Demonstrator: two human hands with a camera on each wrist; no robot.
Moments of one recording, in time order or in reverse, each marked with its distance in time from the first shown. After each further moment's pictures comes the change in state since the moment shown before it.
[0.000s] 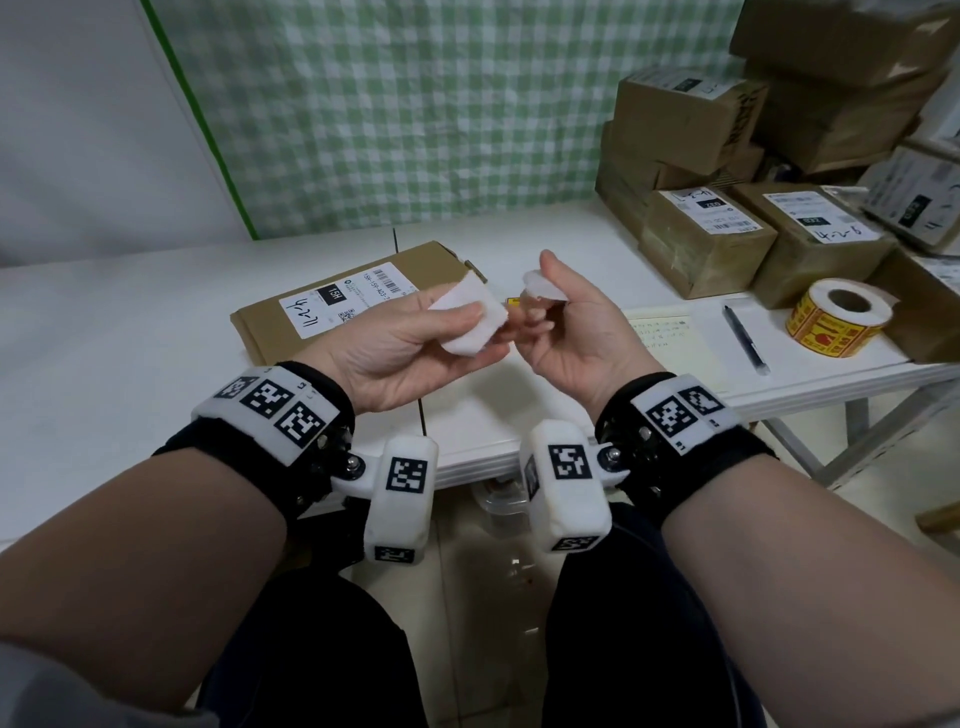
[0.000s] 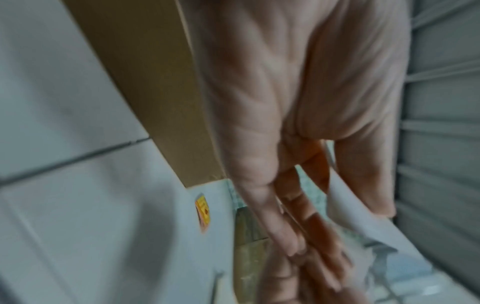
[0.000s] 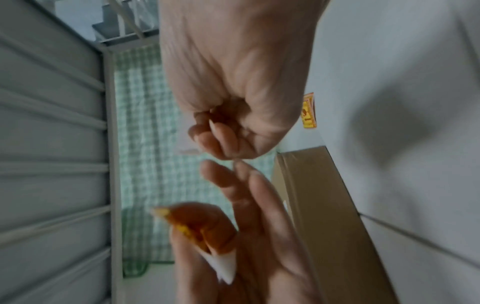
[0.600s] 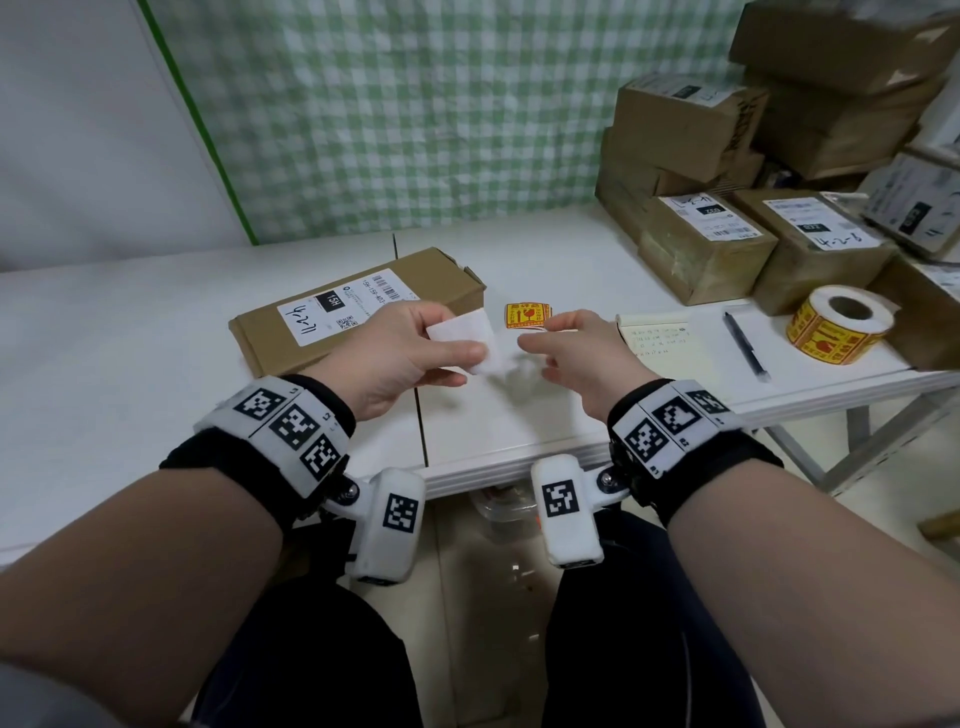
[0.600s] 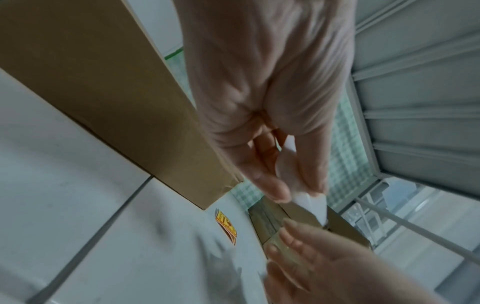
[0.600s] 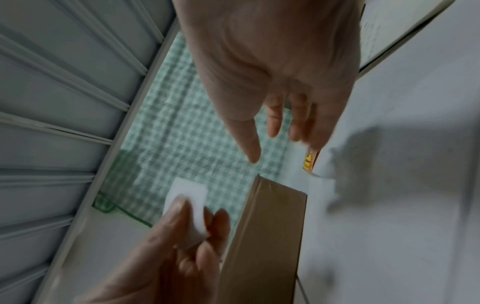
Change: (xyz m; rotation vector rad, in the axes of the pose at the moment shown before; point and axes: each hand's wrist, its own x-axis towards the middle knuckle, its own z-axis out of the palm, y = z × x) left_hand 0.009 -0.005 -0.010 0.565 0.341 0.047; right_hand 0.012 0.004 -0.030 -0.857 0.388 -0.110
